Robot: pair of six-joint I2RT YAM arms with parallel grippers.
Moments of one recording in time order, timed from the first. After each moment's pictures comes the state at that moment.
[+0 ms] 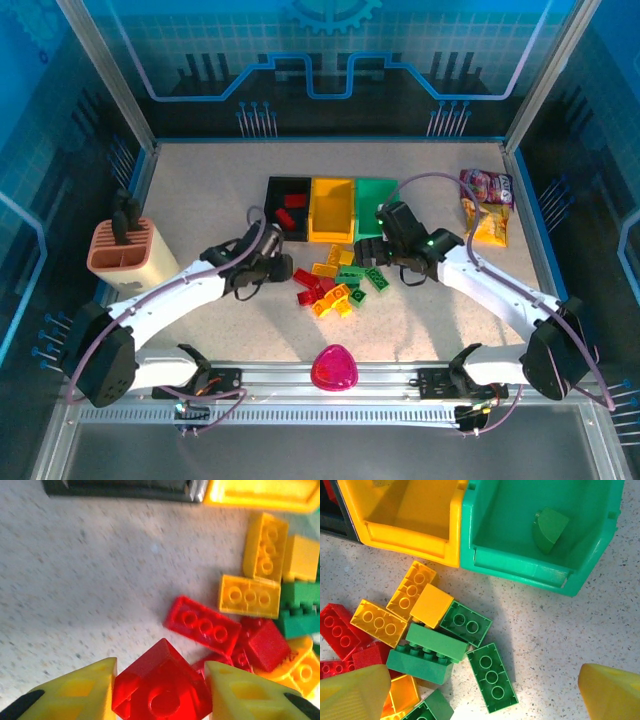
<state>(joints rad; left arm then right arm) -0.57 1.27 0.82 -0.55 -0.07 -0.61 0.61 1.29 0.97 -0.65 0.15 0.40</state>
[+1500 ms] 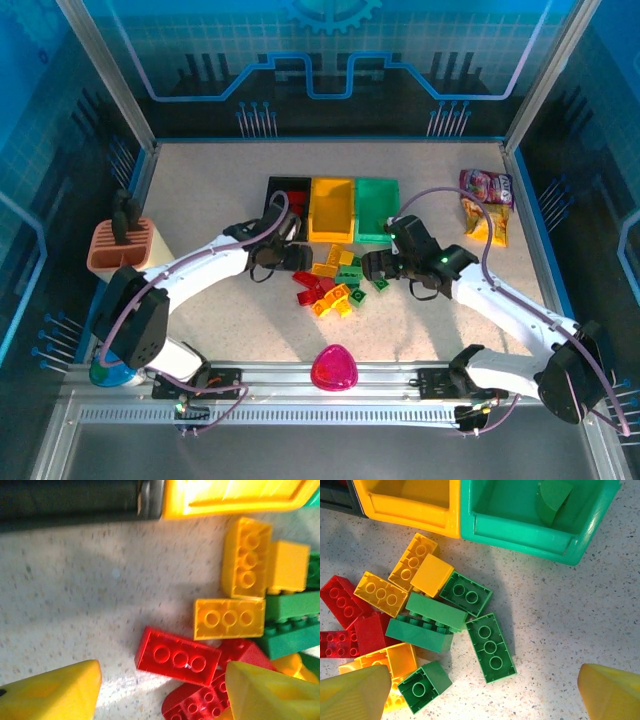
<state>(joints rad) -0.57 1.50 0.97 -0.57 0.04 -0.51 0.61 1.15 0.84 -0.64 0.10 0.40</state>
